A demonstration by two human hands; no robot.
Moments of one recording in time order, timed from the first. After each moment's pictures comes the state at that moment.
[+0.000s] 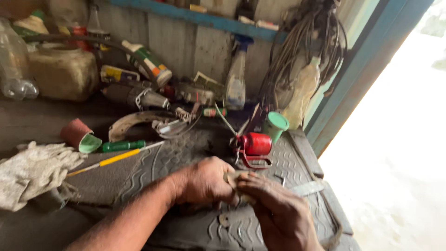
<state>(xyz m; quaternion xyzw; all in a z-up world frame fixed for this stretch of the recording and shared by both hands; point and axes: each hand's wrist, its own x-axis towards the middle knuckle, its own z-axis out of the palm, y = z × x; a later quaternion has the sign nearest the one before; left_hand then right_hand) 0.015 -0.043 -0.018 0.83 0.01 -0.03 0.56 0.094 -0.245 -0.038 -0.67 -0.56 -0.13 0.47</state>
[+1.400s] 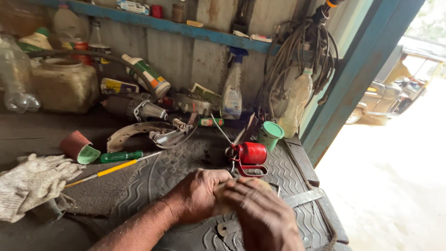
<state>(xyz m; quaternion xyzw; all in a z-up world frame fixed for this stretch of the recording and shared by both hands) 0.001 -0.059 -0.018 0.92 0.04 0.15 0.35 0.095 -0.241 -0.037 -0.57 -0.66 -0.27 0.40</state>
